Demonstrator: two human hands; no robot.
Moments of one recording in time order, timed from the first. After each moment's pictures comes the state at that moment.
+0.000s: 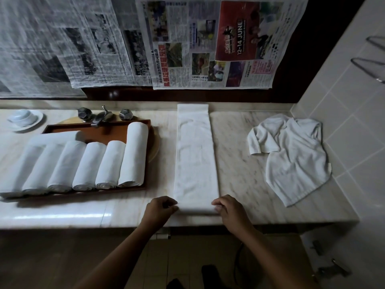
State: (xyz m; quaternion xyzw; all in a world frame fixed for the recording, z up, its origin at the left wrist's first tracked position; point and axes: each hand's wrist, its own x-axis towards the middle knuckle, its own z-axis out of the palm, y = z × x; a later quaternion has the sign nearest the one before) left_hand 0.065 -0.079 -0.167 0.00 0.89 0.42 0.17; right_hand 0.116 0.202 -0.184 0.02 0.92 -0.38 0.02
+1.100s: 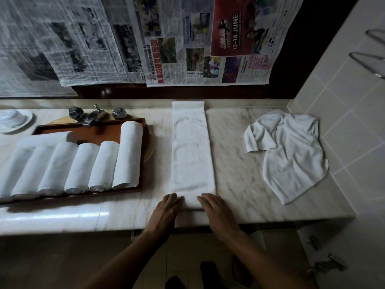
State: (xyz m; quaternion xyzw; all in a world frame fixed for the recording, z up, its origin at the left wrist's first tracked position) left_hand 0.071 -0.060 -0.199 0.30 0.94 0.16 0.00; right_hand 0.116 0.173 -0.191 -0.13 0.98 -0.13 0.04
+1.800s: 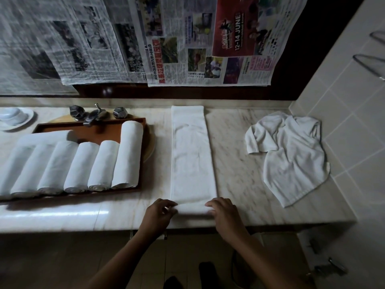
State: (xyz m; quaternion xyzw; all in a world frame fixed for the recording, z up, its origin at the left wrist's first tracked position) left_hand 0.075 -0.066 -0.175 0.04 0.89 0.43 0.13; right_hand 0.124 0.193 -0.192 -0.05 0.96 -0.26 -0.02
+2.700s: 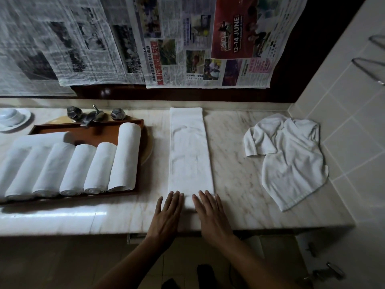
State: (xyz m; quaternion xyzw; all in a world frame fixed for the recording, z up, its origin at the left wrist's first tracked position) left_hand 0.081 -0.038 -0.205 0.27 0.96 0.07 -0.01; right_hand 0.111 0.165 -0.199 -0.13 0.99 -0.09 0.00
